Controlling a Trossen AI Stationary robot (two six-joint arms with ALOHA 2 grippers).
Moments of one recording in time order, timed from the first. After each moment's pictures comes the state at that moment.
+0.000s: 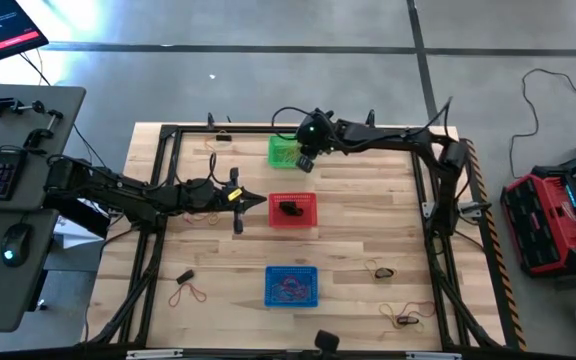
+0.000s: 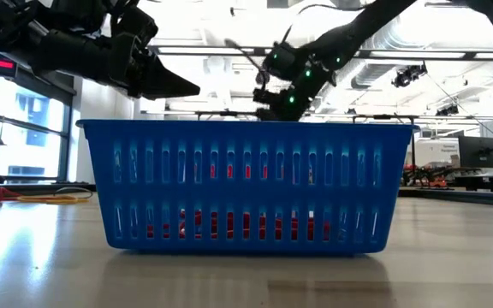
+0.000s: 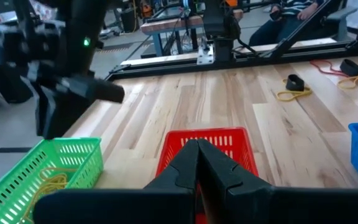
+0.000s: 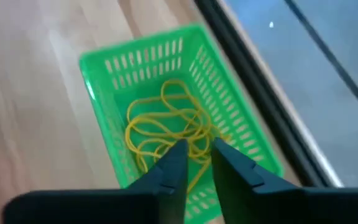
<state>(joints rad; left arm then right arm) 0.02 1.23 0.35 0.68 -0.15 0.14 -0.48 1.90 1.36 -0.29 0.06 -0.14</state>
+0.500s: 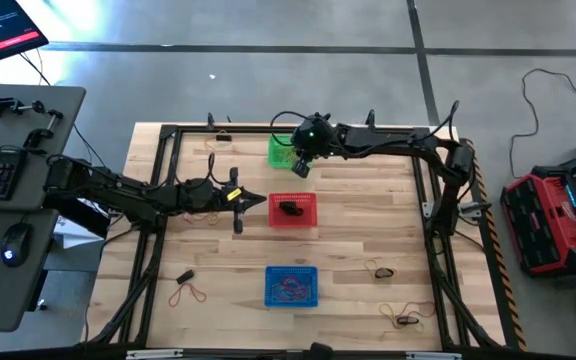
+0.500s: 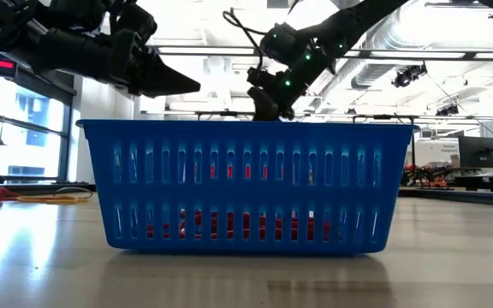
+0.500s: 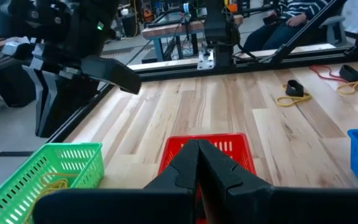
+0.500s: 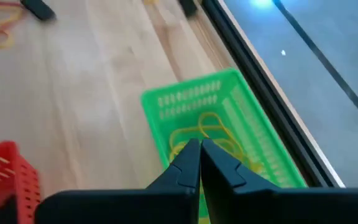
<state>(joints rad) 0.02 1.22 0.35 0.69 -0.15 0.14 -0.41 1.85 1.36 -0.24 0.05 -0.11</state>
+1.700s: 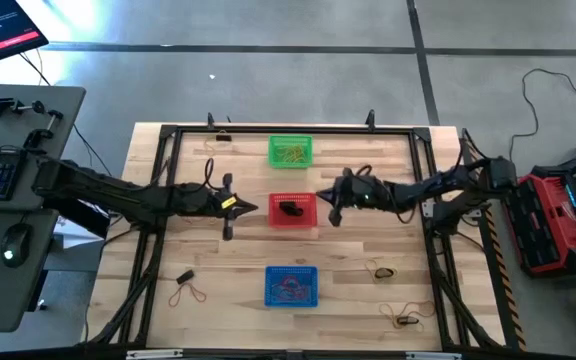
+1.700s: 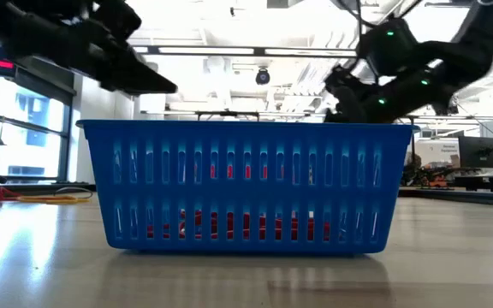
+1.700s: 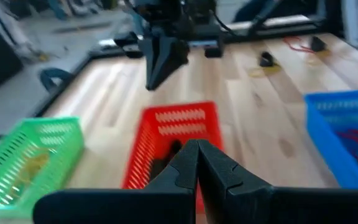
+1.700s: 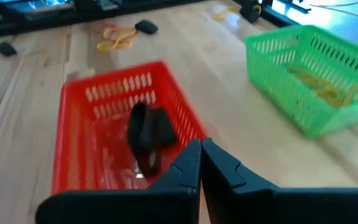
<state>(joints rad) -0.06 1.04 0.35 0.38 -0.16 0.11 -0.13 1.51 0.44 0.65 0.13 0.13</state>
